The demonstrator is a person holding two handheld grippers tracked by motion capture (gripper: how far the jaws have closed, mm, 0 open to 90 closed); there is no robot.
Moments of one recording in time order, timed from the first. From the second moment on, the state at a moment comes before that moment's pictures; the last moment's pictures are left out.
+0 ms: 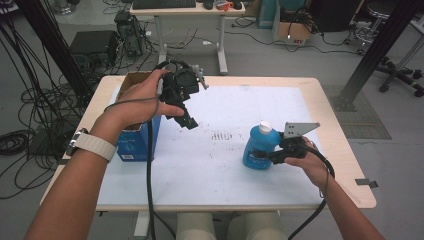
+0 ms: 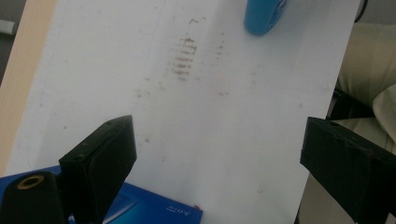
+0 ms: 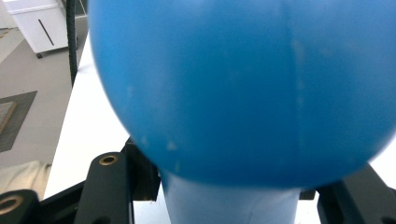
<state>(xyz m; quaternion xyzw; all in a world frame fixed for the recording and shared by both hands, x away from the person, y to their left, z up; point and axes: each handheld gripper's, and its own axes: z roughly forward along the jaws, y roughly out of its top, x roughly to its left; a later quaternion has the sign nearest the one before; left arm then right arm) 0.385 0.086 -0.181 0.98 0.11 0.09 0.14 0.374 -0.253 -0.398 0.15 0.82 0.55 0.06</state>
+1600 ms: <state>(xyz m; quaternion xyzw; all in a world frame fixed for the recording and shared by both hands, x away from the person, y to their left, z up) 0.384 0.086 -0.179 0.98 0.11 0.10 0.14 0.374 -0.253 -0.398 0.15 0.82 0.55 0.06</state>
